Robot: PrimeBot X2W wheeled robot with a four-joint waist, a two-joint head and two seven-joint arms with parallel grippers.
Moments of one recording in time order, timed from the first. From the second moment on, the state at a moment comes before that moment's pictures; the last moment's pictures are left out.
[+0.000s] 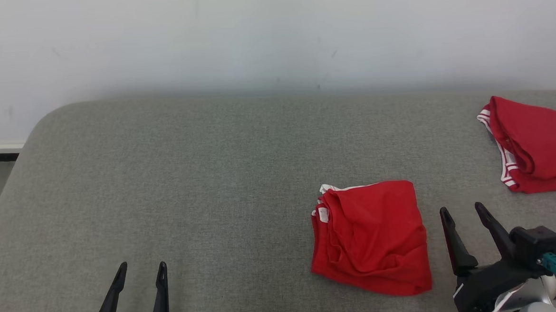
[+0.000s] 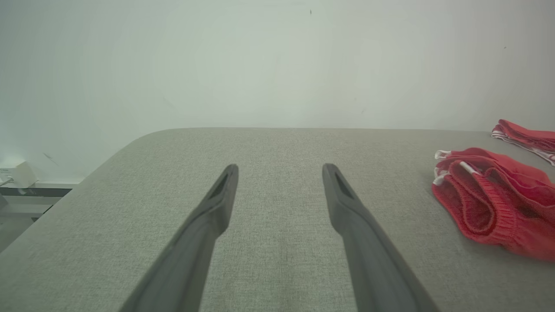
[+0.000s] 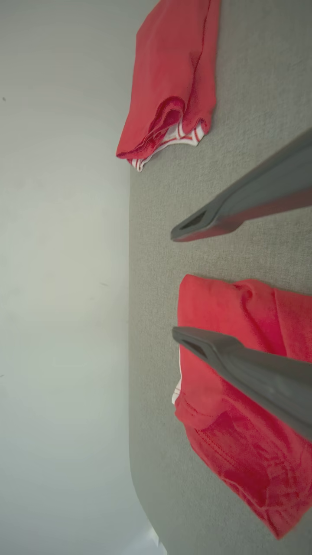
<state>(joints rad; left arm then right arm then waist) 0.01 0.15 -0.07 0.15 -0.19 -0.11 -0.26 -0.10 -0.18 0.04 0.23 0.26 0.13 -0.11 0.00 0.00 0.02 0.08</state>
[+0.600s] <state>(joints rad) -0.05 0.15 -0.08 0.17 -0.20 -0.12 -0.26 -0.29 -0.17 0.07 0.61 0.25 0.13 -0.03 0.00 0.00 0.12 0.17</state>
